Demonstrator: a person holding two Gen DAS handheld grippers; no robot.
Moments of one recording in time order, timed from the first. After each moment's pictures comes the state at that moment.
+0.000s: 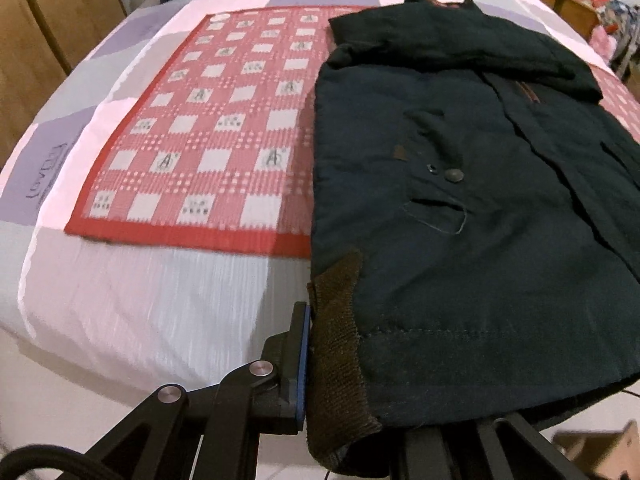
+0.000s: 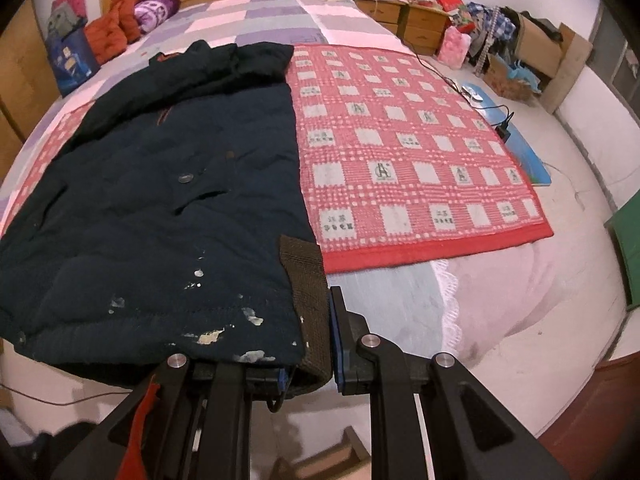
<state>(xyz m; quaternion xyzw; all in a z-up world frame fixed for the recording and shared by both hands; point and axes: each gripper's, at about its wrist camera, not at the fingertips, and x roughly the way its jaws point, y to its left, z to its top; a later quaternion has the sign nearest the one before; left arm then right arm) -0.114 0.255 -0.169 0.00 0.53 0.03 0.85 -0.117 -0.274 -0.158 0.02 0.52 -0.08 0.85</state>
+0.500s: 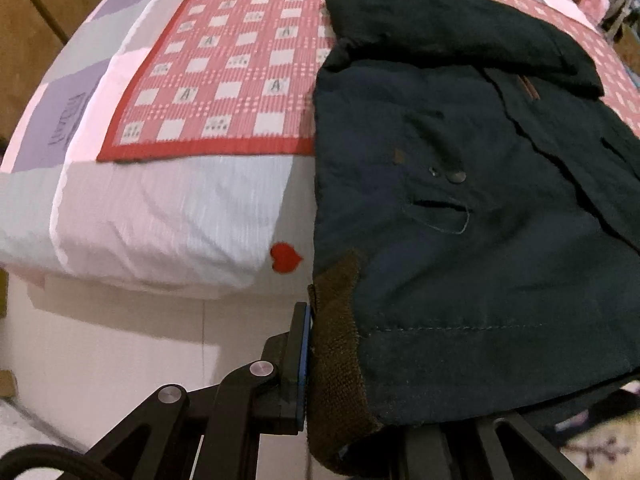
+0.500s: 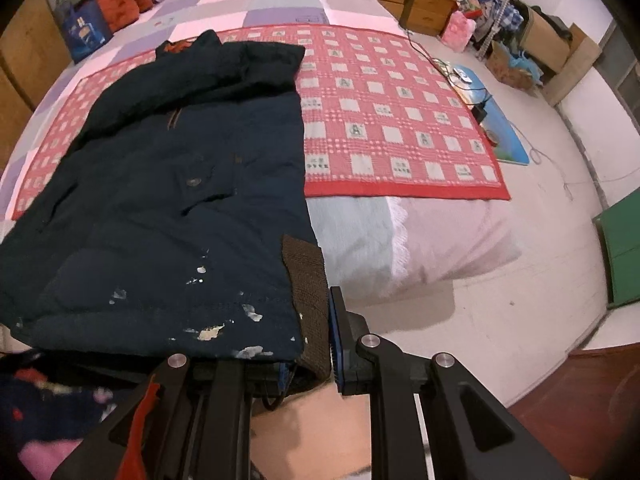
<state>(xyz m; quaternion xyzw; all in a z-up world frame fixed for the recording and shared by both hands) -0.196 0.257 -0.107 0.00 0.61 0.02 0.80 -0.222 -0.264 -0.066 0.00 0.58 -0.08 0.81</state>
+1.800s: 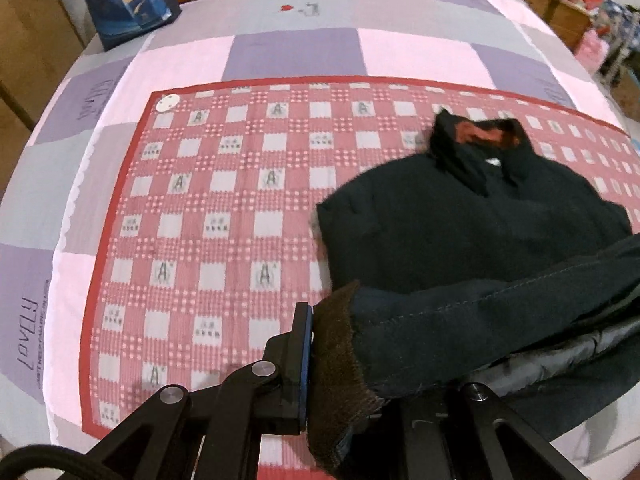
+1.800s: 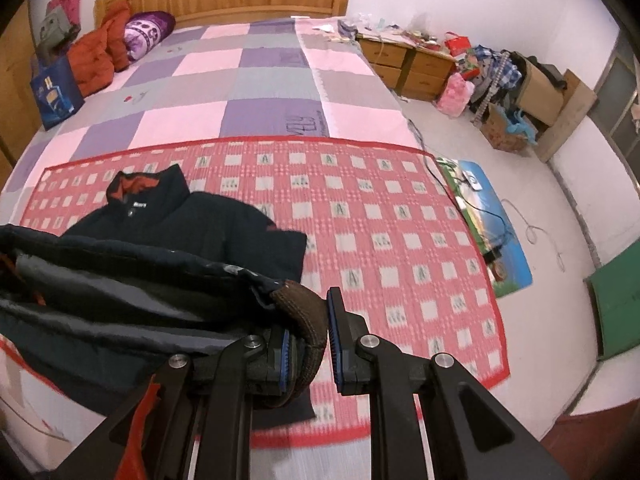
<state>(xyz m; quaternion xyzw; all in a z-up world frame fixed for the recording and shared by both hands) 0.190 0.268 -0.073 0.00 0.56 0.00 0.83 0.157 -0.283 -0.010 -0.03 0.50 -0.09 0.86</state>
